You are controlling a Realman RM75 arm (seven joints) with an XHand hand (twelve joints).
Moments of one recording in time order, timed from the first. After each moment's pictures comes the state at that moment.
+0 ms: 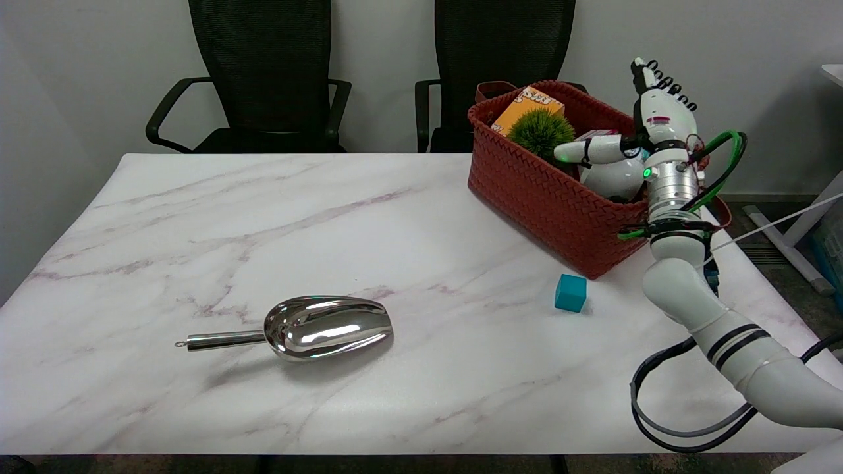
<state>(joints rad) 0.24 -1.04 -1.67 1.22 1.33 0.64 -0.35</state>
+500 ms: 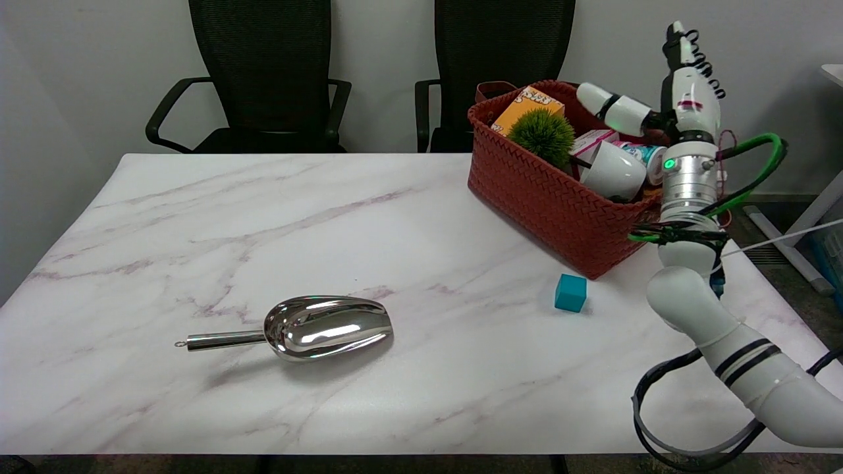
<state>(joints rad) 0.15 -1.04 -1.66 1.40 1.36 0.78 -0.23</state>
